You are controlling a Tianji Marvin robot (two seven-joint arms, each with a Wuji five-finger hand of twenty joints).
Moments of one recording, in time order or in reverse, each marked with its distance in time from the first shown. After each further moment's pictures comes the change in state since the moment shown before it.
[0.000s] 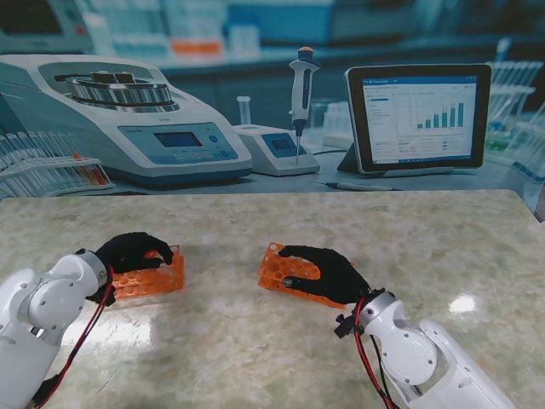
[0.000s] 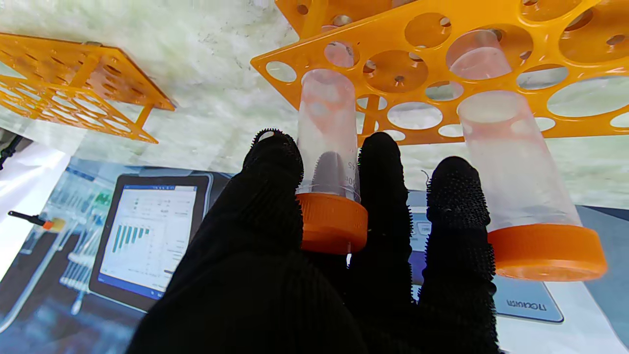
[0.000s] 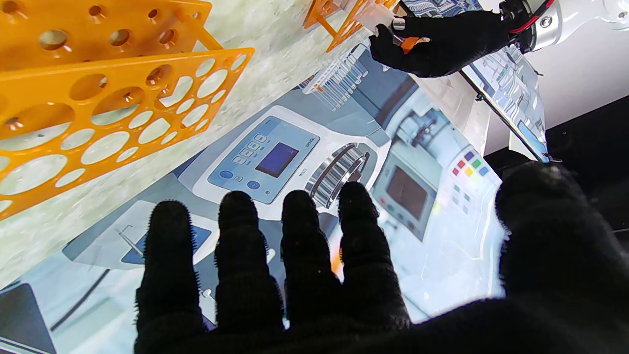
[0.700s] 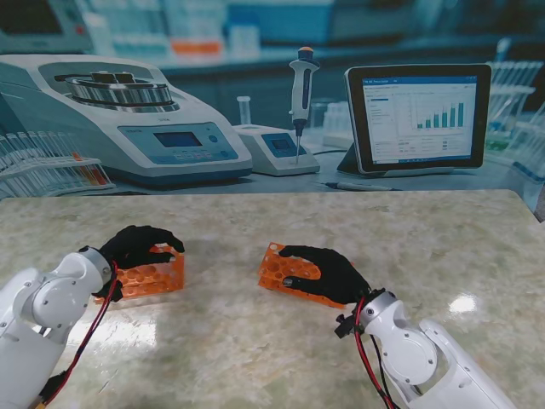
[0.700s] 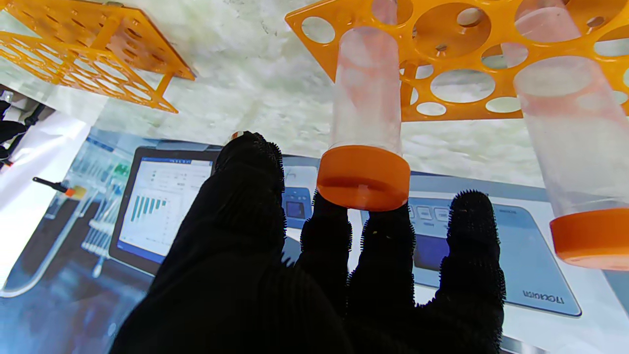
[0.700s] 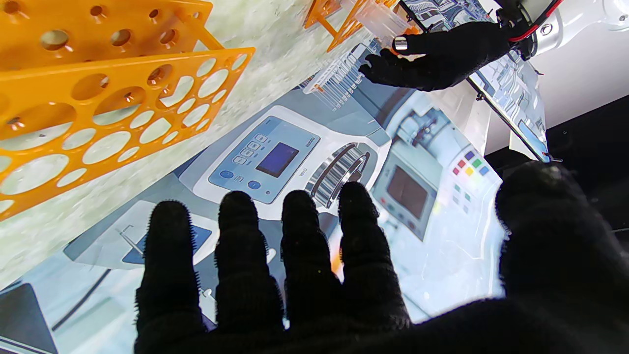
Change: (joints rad) left arm -0.014 -0.008 0.020 0.009 -0.056 -0.011 0.055; right arm 0.000 0.000 0.001 0.001 0.002 0.000 0.001; left_hand -0.100 0.048 -0.071 0.006 -0.024 -0.027 -0.227 -0.129 -0.098 0.001 -0.067 -0.498 -0.167 0.048 -0.519 -0.549 -0.259 0.091 -0.518 -0.360; right_hand 0.000 0.000 0.000 0.000 0.000 0.000 0.000 0.000 0.000 0.000 0.000 0.000 0.000 0.000 0.000 0.000 0.000 0.000 0.000 0.000
